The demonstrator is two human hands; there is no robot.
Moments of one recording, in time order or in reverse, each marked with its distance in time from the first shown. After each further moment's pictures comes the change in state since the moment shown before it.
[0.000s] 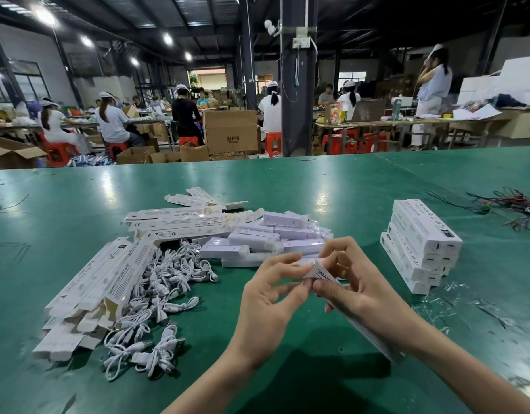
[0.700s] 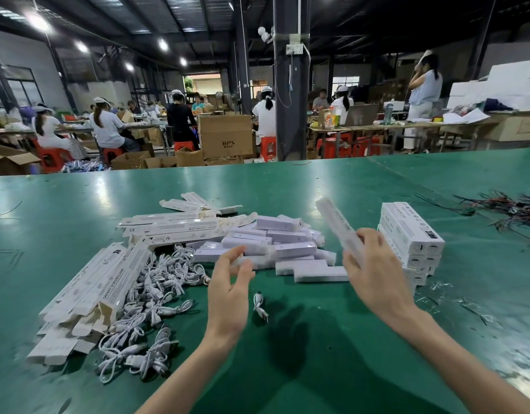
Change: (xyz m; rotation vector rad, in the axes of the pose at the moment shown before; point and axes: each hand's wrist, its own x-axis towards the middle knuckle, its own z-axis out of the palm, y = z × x) left_hand 0.022 -0.036 -0.032 0.202 0.329 -0.163; right_hand 0.014 0.027 -0.037 -0.955 0.487 0.045
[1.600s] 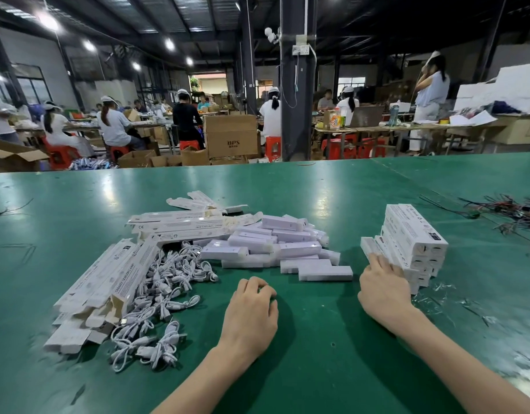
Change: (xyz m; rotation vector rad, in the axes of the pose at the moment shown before) left_hand -0.020 -0.020 0.001 1.017 -0.335 0.324; right_hand 0.001 0.042 0.028 -0.877 -0.553 0.080
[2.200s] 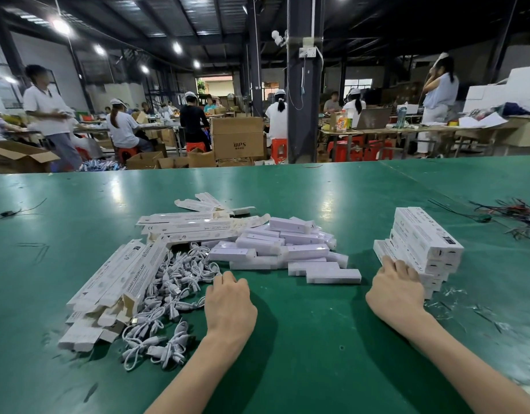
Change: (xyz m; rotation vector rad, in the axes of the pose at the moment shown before) left_hand 0.013 -0.022 -0.022 0.366 -0.046 -0.322; right_hand 0.009 0.001 0.008 0.030 0.031 0.101
